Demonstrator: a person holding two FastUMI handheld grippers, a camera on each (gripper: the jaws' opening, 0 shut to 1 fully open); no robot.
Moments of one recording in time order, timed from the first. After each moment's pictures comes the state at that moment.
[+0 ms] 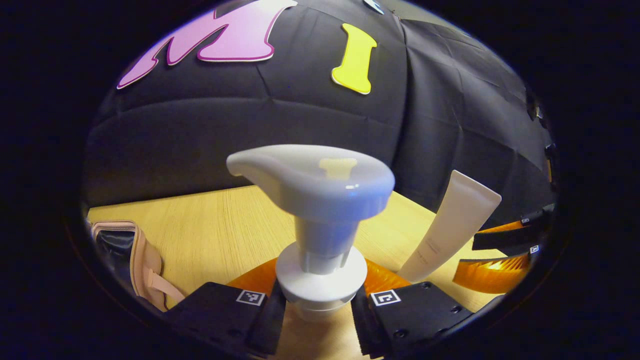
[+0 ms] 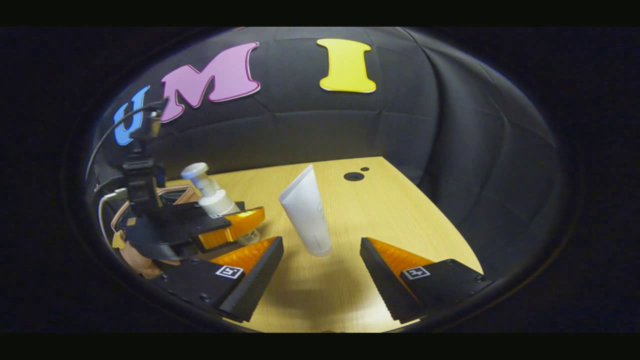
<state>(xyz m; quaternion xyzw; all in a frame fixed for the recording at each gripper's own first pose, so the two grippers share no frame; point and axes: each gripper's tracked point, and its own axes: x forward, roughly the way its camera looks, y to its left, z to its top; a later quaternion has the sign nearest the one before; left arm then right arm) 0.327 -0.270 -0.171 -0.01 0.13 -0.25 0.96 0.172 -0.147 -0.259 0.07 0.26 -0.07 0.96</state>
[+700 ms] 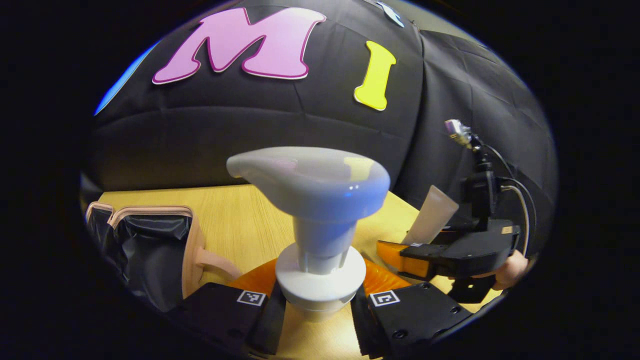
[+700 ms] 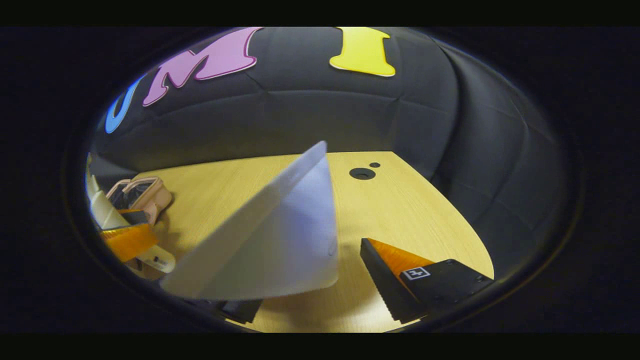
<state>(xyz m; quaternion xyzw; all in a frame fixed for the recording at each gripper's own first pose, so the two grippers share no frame) 0.257 -0.211 -0.137 -0.02 0.14 -0.22 0.96 0.246 -0.145 -0.301 0.03 0.28 -0.07 0.96</state>
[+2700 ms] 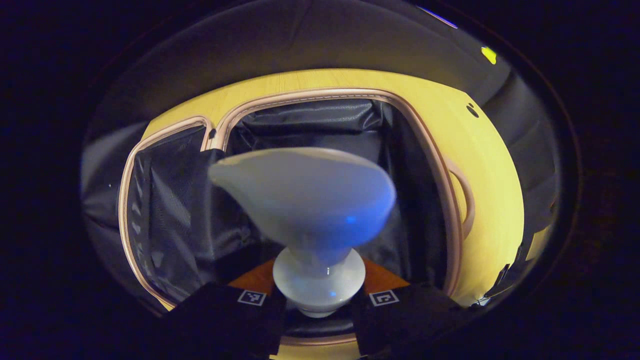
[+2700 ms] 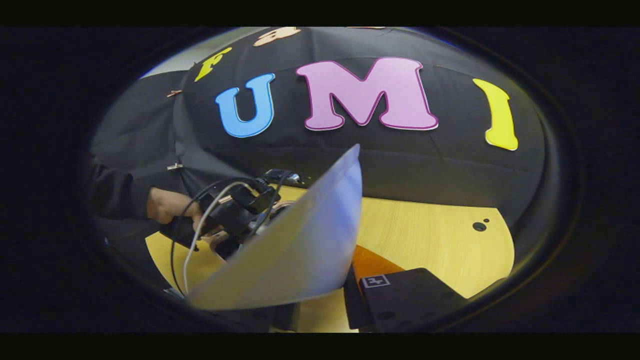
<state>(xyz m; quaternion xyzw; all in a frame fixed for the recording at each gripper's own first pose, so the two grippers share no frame) 0.246 0.066 -0.237 0.03 0.53 -0.07 0.84 0.163 0.126 -0.137 0.01 0.19 0.22 0.96</state>
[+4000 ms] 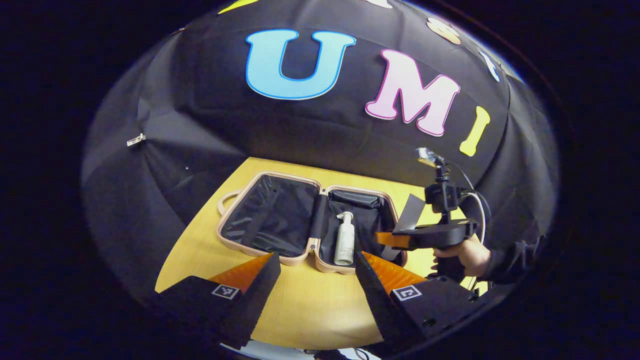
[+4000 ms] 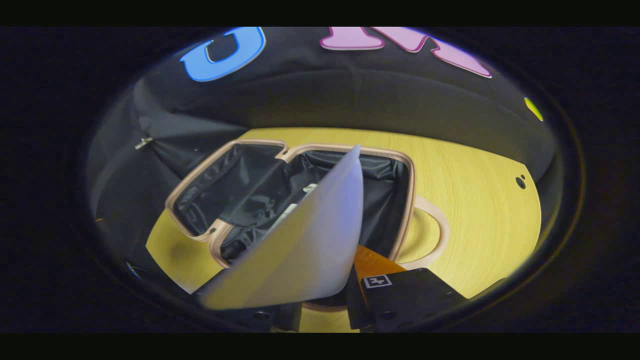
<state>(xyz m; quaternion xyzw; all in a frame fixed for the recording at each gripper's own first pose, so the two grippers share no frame) 0.000 0.182 -0.054 -0.15 0.21 0.01 0.97 0.194 0.259 -0.277 0.00 0.45 0.14 0.88</state>
